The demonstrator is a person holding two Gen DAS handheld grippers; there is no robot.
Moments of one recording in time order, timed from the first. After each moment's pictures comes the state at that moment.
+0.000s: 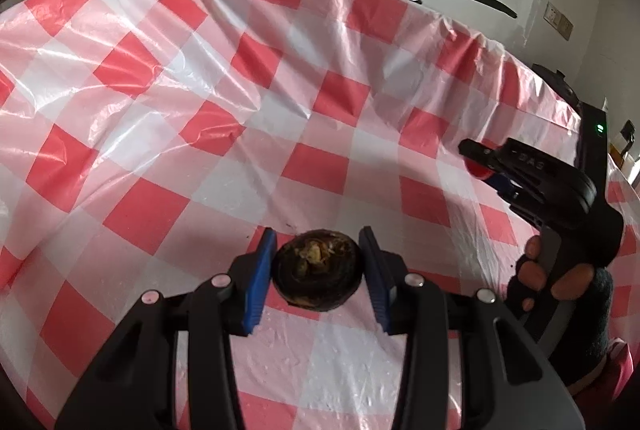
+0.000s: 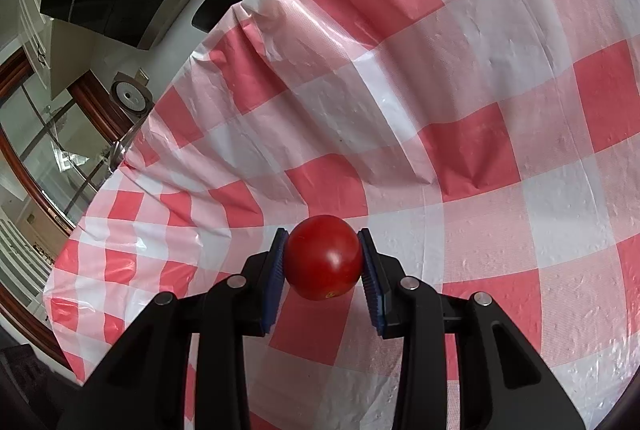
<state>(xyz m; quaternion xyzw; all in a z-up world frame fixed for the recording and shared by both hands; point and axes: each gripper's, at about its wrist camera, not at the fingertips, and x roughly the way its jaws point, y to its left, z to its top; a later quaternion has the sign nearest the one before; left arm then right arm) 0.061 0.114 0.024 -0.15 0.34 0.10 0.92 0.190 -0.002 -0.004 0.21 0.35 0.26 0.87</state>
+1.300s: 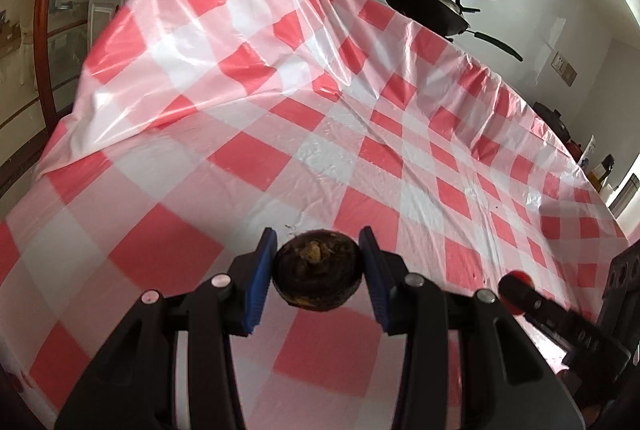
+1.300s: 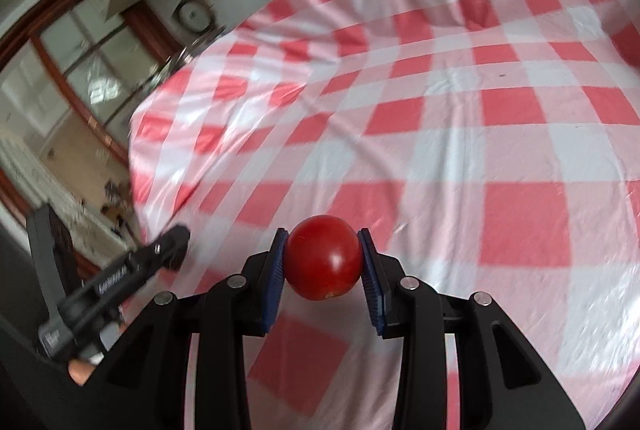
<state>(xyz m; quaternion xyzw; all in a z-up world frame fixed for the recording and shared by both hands) -0.149 0.155 0.021 -0.23 0.31 0.13 0.91 -0.095 0.014 -0.003 0.14 0.40 0.33 0.84</state>
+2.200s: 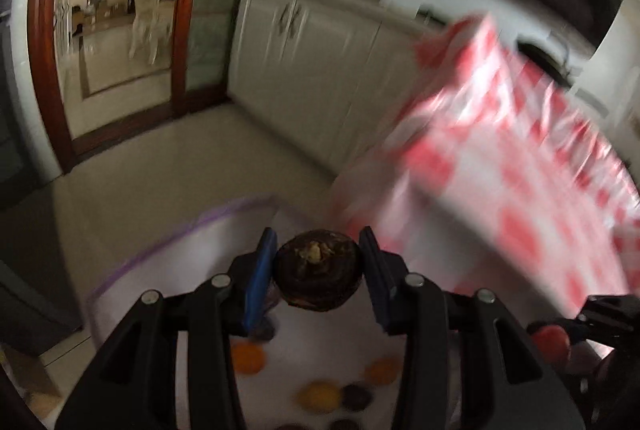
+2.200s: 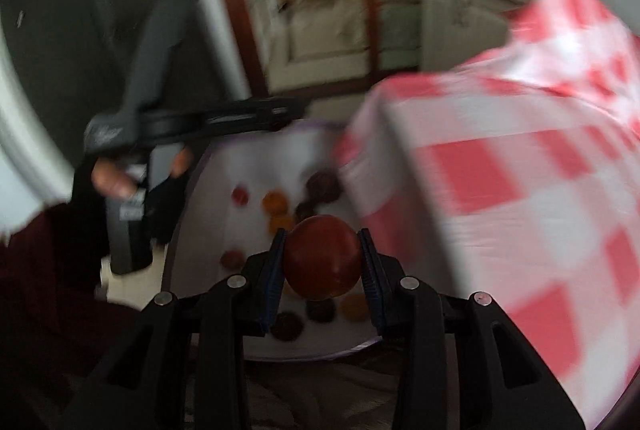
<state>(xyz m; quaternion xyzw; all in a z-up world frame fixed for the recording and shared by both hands) -0.423 0.309 -0.044 -0.25 0.31 0.32 0.86 -0.353 0.247 -0.028 -0.26 0.33 0.65 0.63</state>
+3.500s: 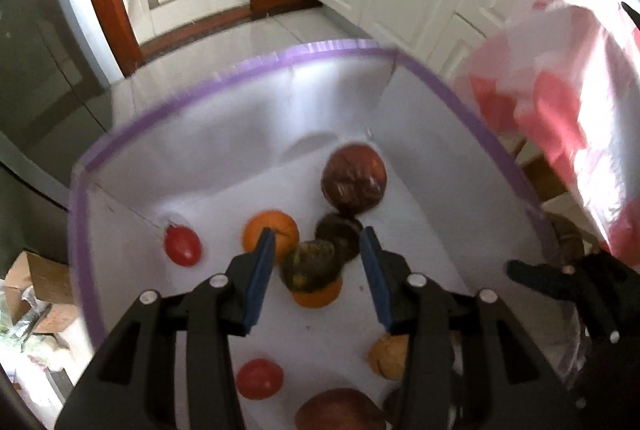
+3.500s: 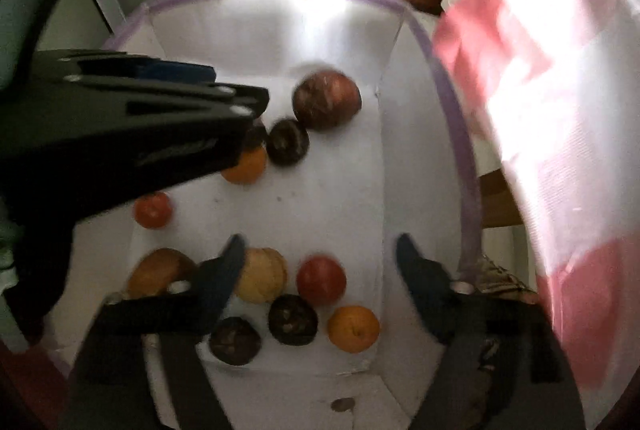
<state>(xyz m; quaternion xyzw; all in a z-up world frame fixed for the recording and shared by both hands) -0.437 0.320 -0.122 -0.31 0.42 0.42 0.74 -0.379 0.361 -0.132 -0.43 0.37 0.58 0.59</state>
